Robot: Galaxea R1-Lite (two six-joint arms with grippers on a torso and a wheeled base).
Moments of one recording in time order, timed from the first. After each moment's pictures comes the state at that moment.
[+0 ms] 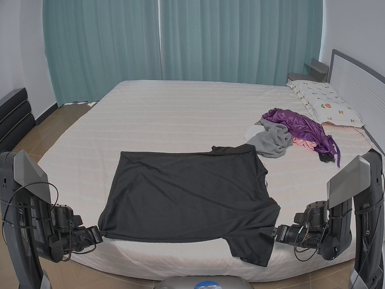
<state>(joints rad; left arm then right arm) 0.10 2.40 -0.13 -1.49 -0.32 -0.38 0.23 2.47 -0.21 -1.55 0.26 0.57</state>
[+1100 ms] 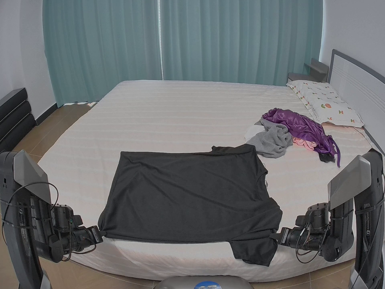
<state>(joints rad) 0.10 2.40 -0.13 -1.49 -0.32 -0.38 0.24 2.47 -0.17 -1.55 0.26 0.58</state>
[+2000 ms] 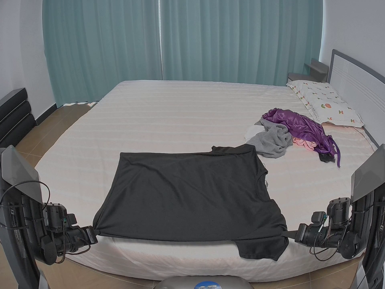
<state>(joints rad) 0.11 2.29 -0.04 -1.49 -0.25 -0.31 0.10 2.30 -0.02 -1.55 0.45 0.57</state>
